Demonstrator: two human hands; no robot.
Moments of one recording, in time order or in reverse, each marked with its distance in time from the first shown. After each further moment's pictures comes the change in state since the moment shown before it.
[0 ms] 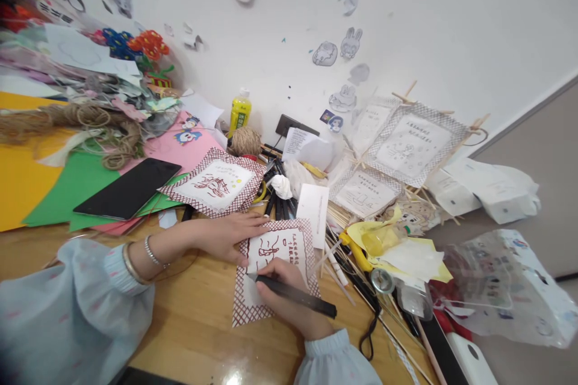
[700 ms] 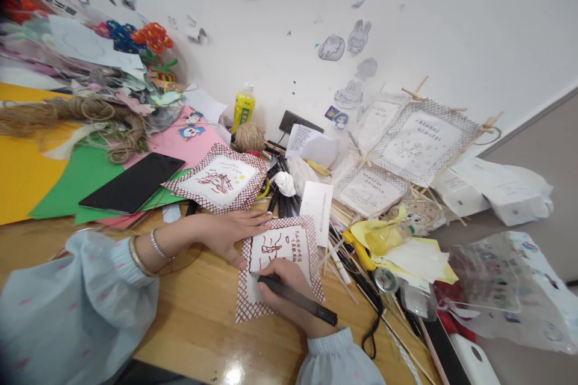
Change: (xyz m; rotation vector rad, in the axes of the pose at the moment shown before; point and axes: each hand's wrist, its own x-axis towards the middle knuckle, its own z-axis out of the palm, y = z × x) left_hand -0.003 0.005 -0.004 -0.027 -0.128 -0.057; right_hand 0.000 0.009 0.001 -0.164 -0.060 -0.109
